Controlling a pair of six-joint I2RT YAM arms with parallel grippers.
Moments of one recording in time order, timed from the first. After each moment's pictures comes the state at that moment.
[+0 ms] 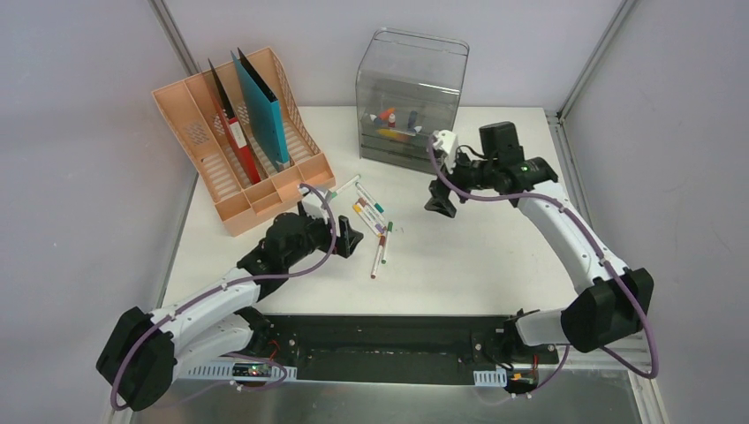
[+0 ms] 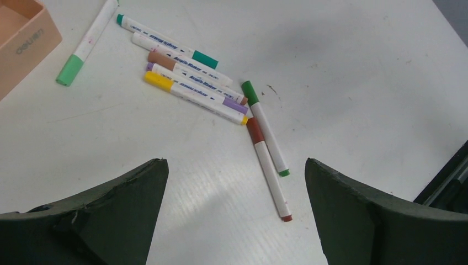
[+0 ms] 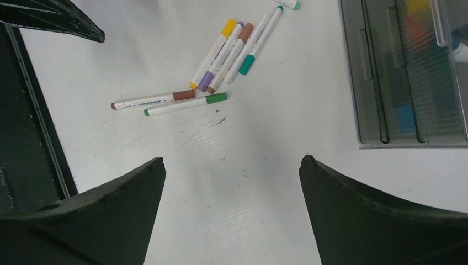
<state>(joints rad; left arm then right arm) -0.63 0.90 0.38 0.18 0.06 -0.34 0.42 1.39 1.30 -0.73 -0.60 -0.62</state>
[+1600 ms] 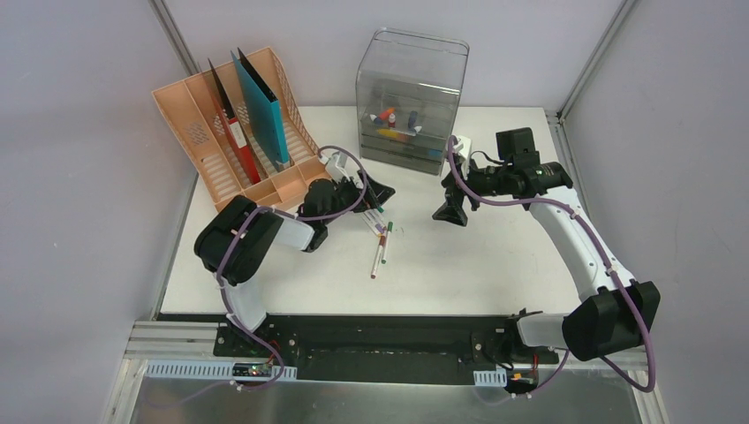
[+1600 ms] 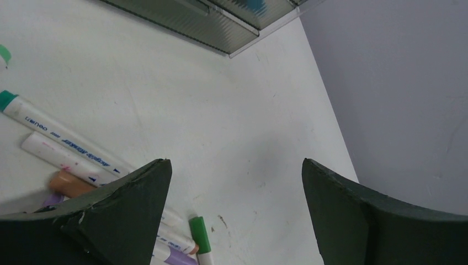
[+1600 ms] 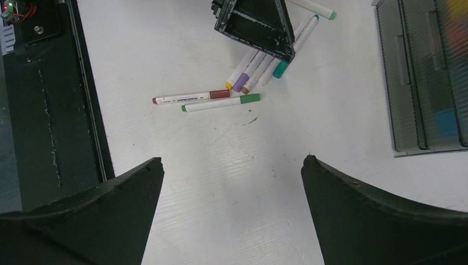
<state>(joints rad) -0.53 1.79 0.65 0.97 0.25 -0.84 0.28 1.31 1.25 -0.82 -0.85 -0.69</state>
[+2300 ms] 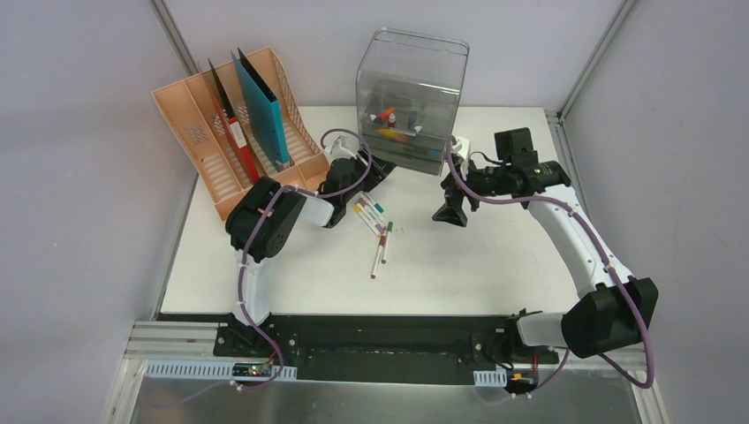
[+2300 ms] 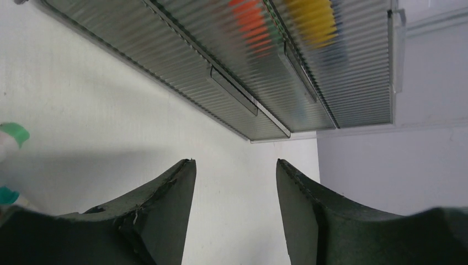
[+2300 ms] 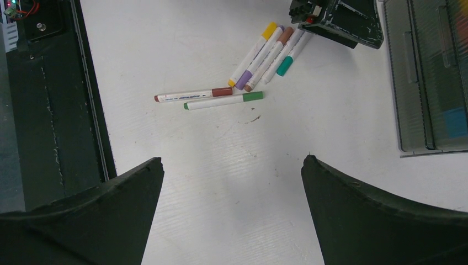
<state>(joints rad) -0.53 2.04 0.99 0.83 0.03 -1.09 0.28 1.33 1.25 -0.83 -0.85 -0.70</state>
